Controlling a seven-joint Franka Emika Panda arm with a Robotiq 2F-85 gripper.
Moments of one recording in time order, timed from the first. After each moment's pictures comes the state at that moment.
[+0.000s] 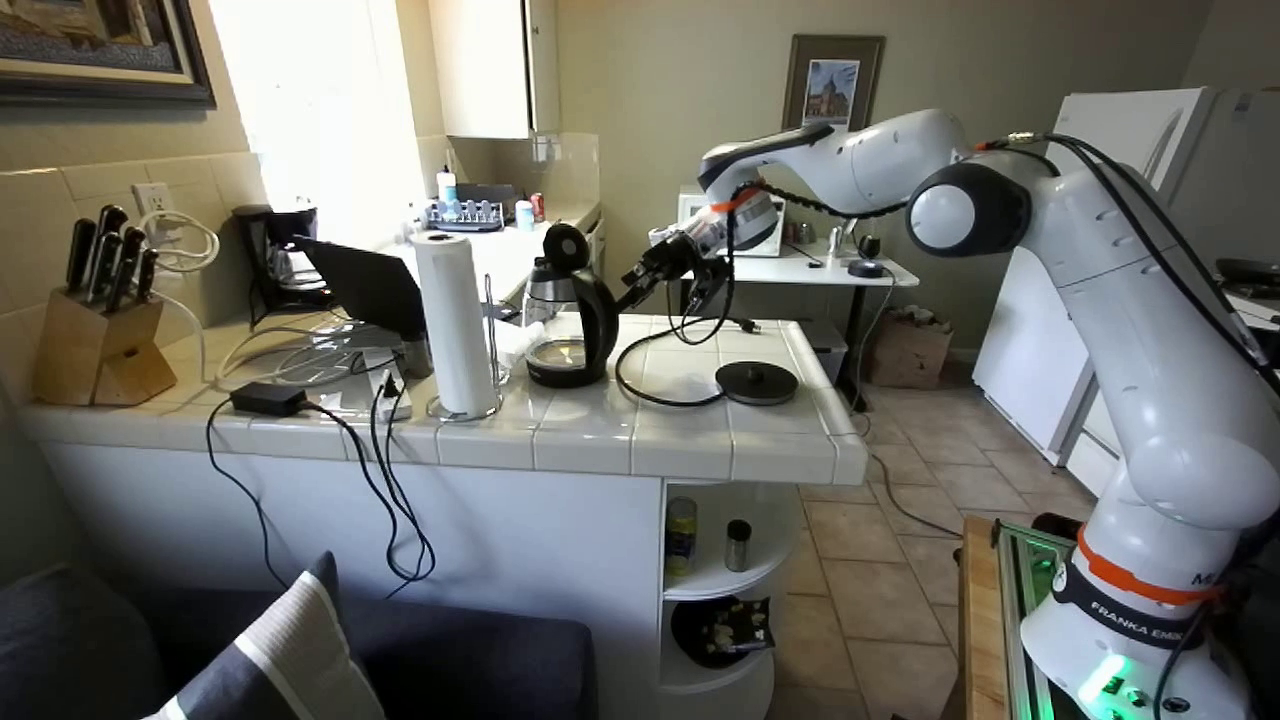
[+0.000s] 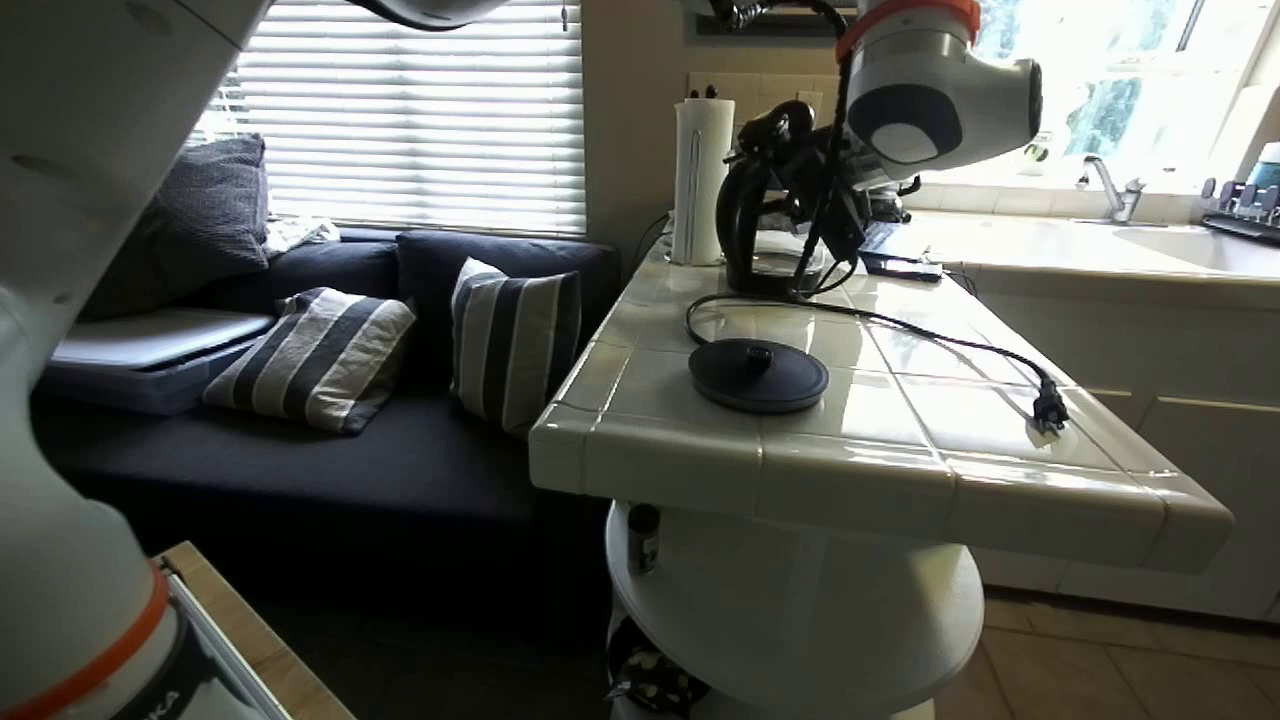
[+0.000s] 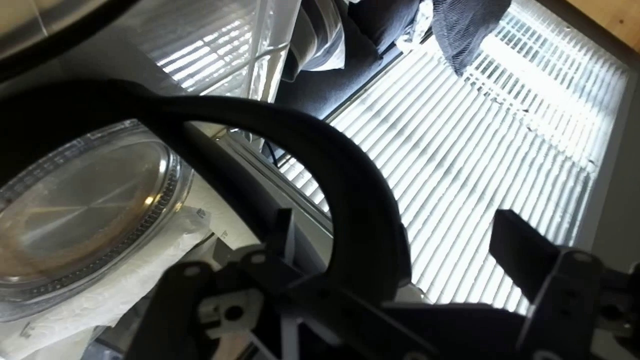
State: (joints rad) arm -0.33 0.66 -0.13 -1.30 1.25 1.54 -1.07
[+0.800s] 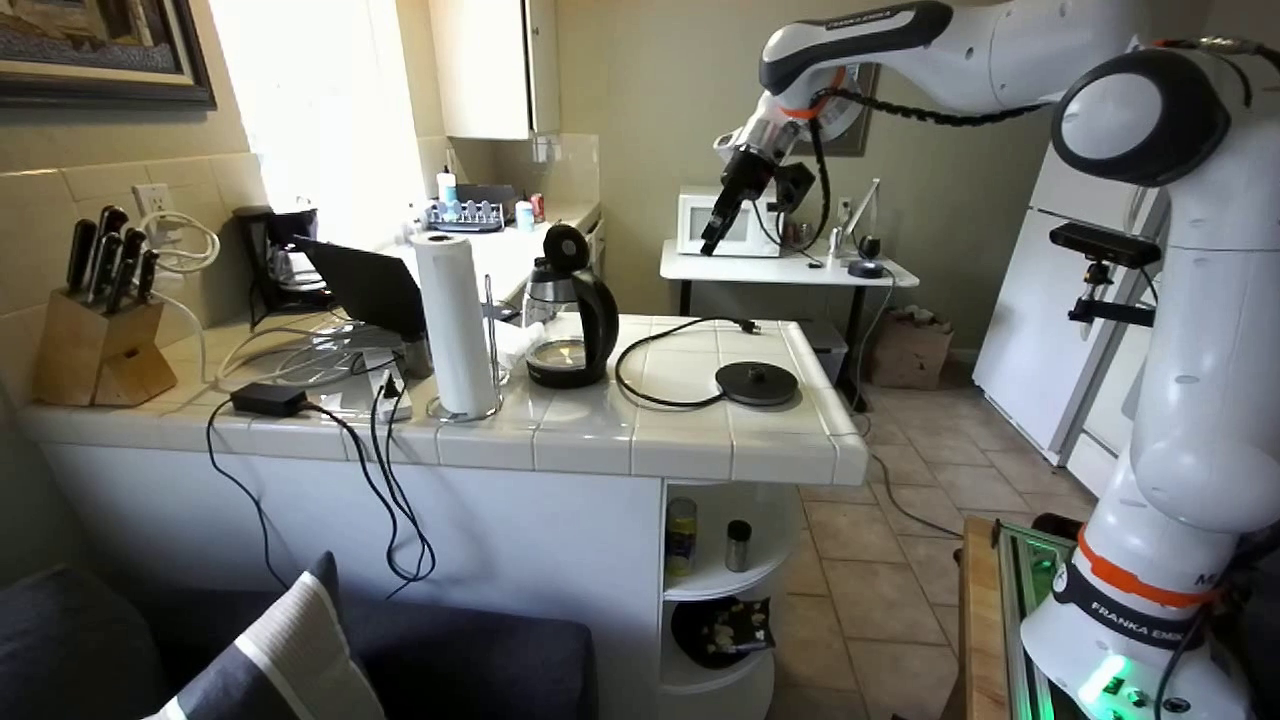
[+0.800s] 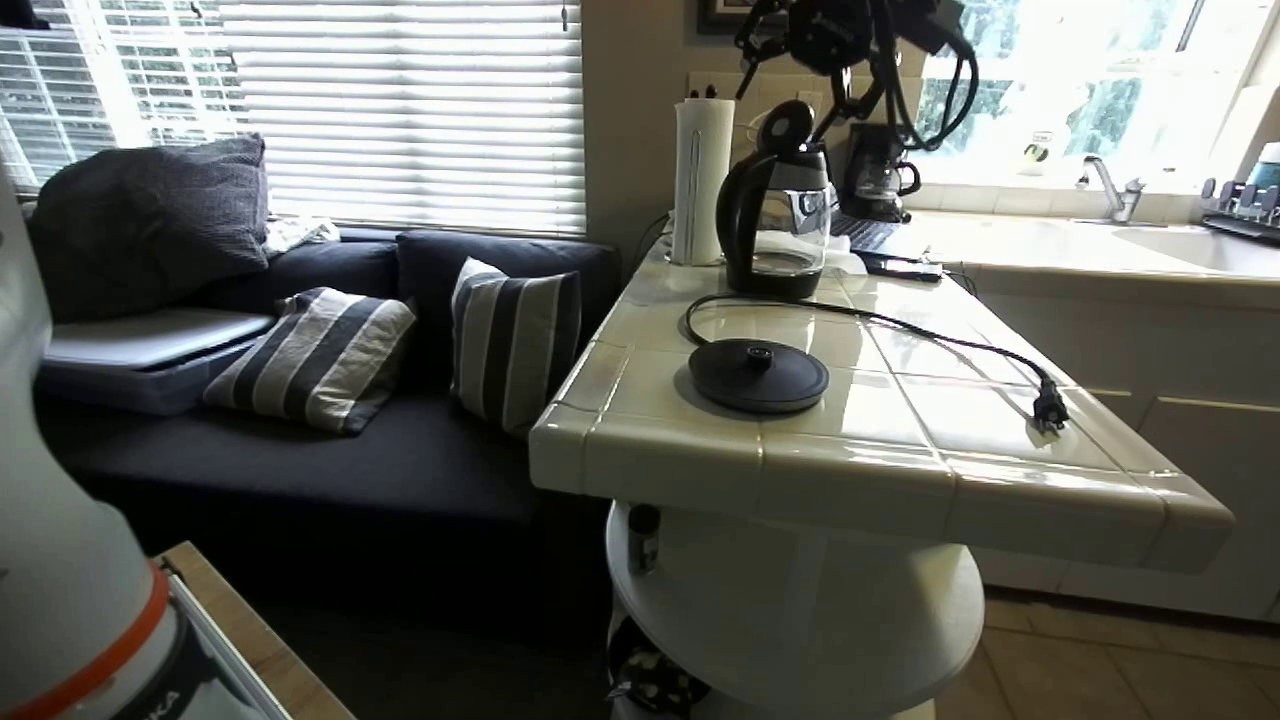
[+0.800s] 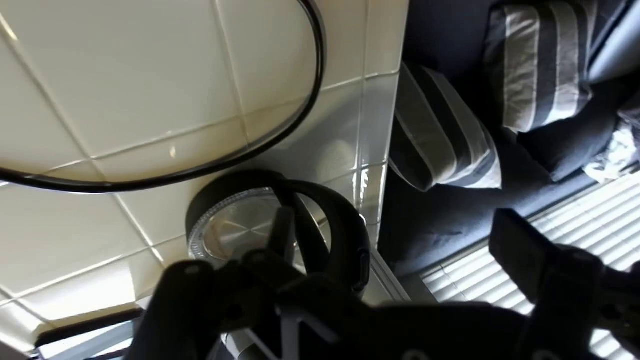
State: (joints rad) arm -0.28 0.16 -0.20 -1.56 0.62 1.66 -0.86
